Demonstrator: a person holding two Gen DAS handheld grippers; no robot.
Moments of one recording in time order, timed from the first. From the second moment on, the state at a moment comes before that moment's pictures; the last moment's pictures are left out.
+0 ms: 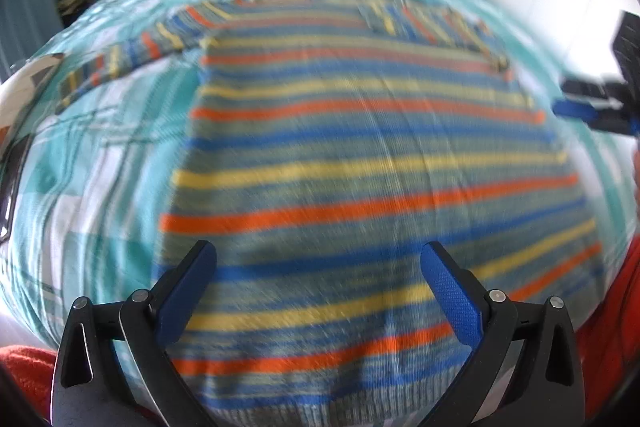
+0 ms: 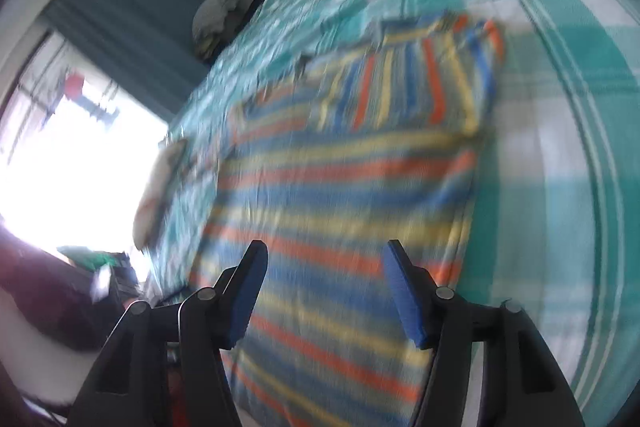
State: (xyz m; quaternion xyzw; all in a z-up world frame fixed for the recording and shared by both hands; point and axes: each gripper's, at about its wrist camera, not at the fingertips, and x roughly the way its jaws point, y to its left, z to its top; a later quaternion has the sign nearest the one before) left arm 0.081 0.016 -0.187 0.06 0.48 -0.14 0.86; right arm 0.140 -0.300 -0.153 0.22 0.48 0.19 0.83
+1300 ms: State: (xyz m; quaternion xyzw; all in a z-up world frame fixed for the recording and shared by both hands) left arm 0.347 0.289 -0.150 -0.15 0.43 0.05 0.89; right arm 0.038 -0.217 -0.205 0.01 0.49 0.11 0.86
